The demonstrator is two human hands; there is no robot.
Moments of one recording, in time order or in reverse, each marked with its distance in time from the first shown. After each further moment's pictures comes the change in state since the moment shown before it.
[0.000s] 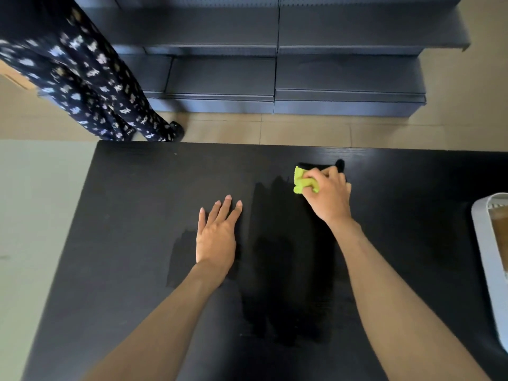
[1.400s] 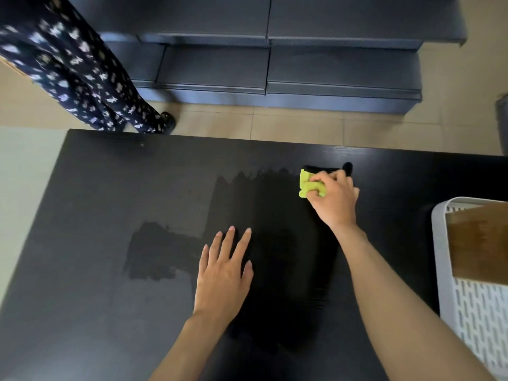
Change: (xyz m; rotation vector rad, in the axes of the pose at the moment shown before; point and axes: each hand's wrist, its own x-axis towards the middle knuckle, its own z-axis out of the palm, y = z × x) left_hand -0.084 0.130 -0.007 -0.212 -0.045 -0.014; right_hand -0.001 0.095 -0.051 0.063 -0.045 0.018
